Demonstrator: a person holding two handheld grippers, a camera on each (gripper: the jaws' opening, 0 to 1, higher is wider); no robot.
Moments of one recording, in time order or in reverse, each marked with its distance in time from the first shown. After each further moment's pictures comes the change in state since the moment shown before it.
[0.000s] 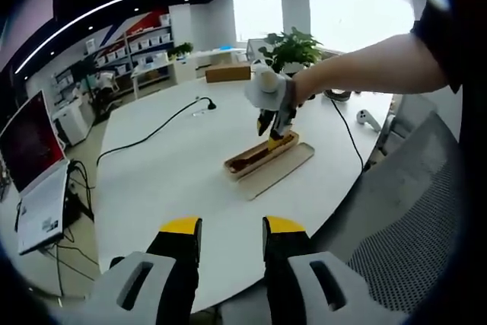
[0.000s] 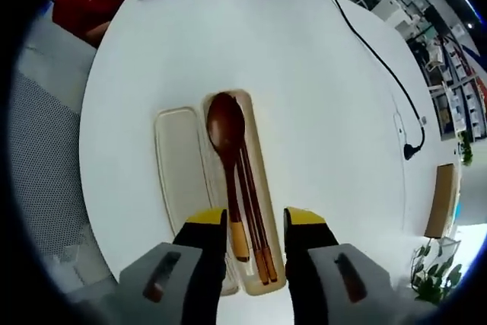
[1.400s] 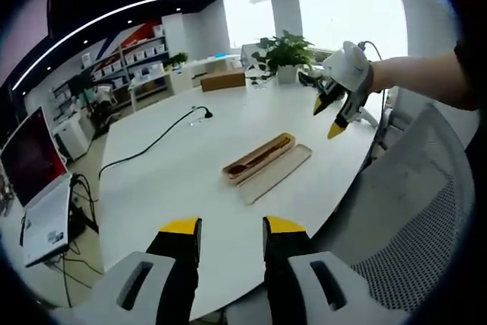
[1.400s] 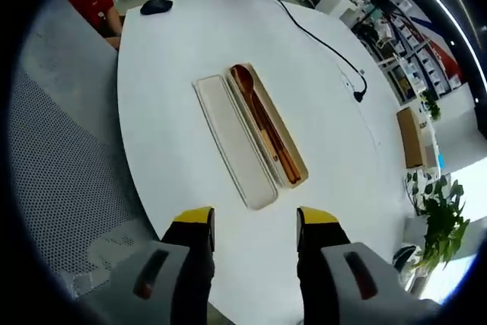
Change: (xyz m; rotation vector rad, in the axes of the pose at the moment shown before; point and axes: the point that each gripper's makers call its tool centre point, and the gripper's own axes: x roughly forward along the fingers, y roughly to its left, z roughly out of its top) left arm -0.008 -0.006 0.005 0.064 -0.046 0.006; right arm -0.105 0.082 -0.093 0.221 -0.058 -0.187
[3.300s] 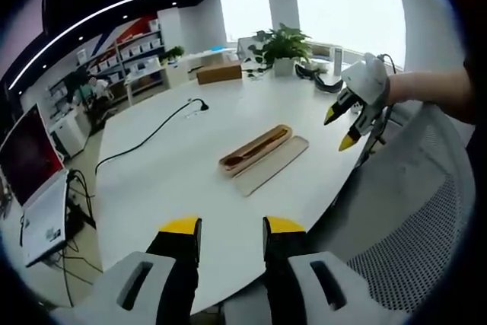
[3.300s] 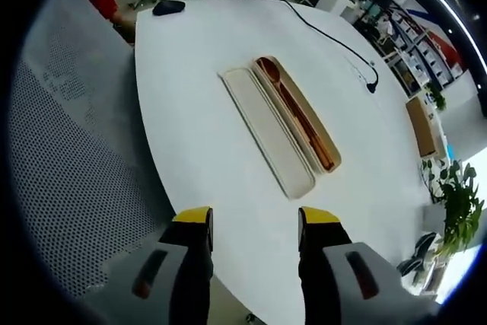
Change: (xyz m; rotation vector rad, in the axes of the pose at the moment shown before) left arm 0.001 -0.003 -0.010 0.003 0.043 -0.018; right arm 0.011 0.047 -0.016 0.050 -0.041 0.054
